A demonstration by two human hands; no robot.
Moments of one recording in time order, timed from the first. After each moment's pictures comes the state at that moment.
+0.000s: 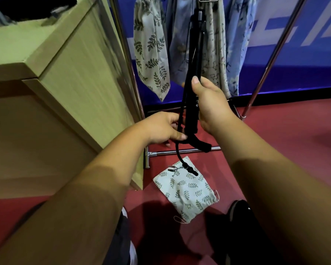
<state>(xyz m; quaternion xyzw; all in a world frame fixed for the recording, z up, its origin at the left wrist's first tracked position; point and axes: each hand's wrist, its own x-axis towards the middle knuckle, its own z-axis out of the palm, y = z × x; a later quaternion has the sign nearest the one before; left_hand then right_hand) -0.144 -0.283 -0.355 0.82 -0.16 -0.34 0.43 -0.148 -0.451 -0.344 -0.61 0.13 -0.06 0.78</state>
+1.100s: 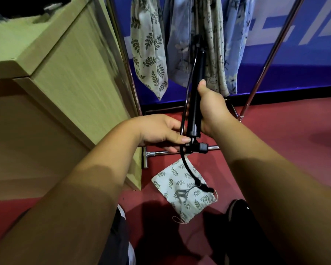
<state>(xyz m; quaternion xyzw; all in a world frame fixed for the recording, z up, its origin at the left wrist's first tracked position) -0.148 -0.281 -0.343 0.72 -0.14 -0.48 0.48 -0.142 -0.454 -0.356 -0.55 0.25 -0.01 0.80</state>
